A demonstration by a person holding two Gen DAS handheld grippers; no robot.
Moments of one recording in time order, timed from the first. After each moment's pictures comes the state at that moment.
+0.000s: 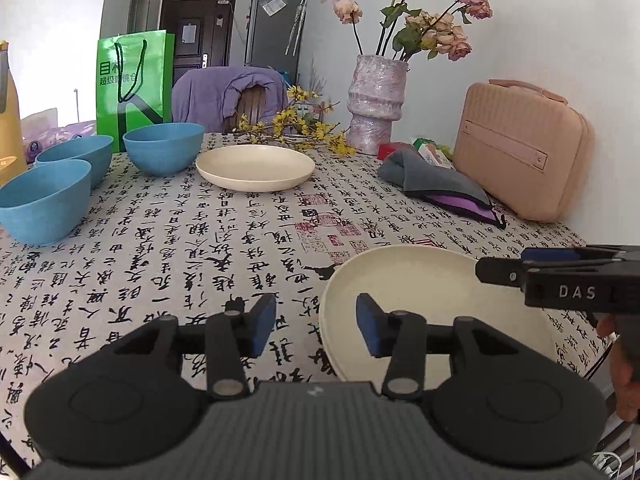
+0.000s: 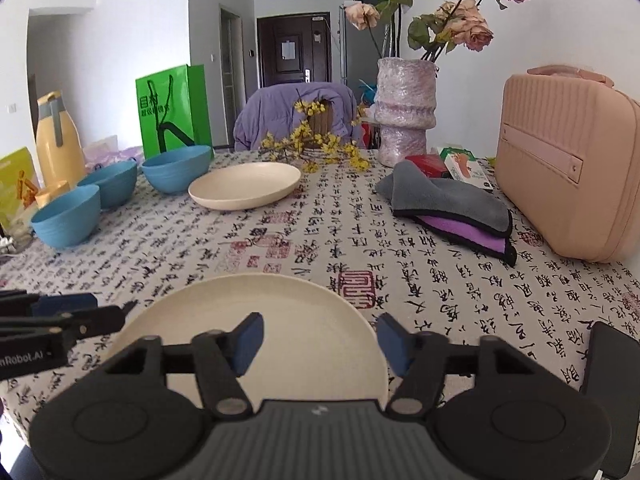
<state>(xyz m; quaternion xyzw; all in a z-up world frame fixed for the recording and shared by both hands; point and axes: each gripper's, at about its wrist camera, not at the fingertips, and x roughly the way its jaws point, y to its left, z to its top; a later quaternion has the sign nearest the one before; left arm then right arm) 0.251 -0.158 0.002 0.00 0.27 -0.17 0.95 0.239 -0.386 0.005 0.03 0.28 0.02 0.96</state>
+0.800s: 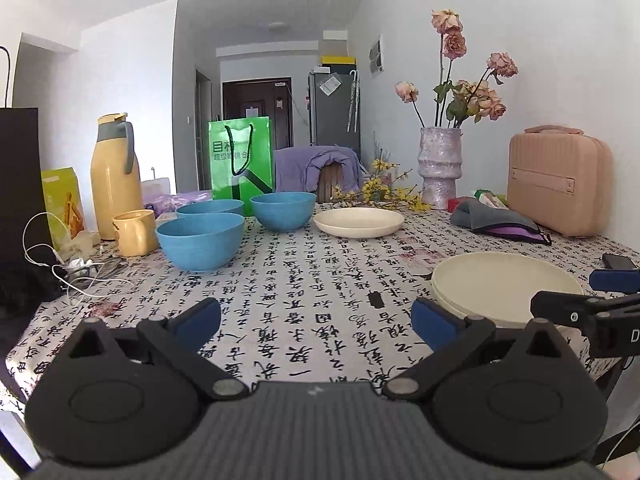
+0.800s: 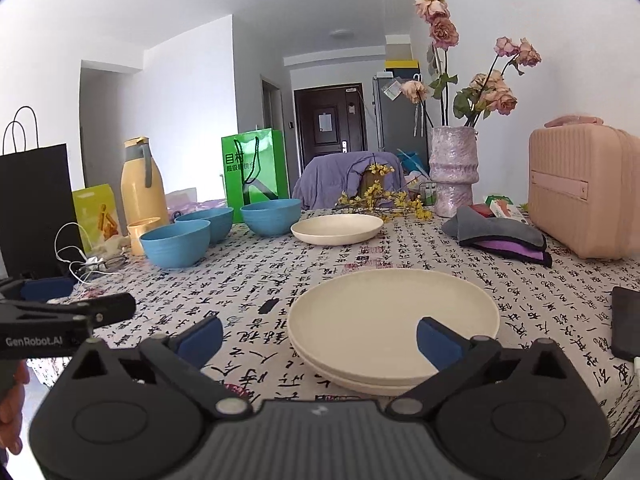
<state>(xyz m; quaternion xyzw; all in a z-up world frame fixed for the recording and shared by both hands) 0.118 -0.054 0.007 0.03 0.14 -0.07 0.99 0.100 -0.290 -0.007 0.04 0.17 0.06 0.98</state>
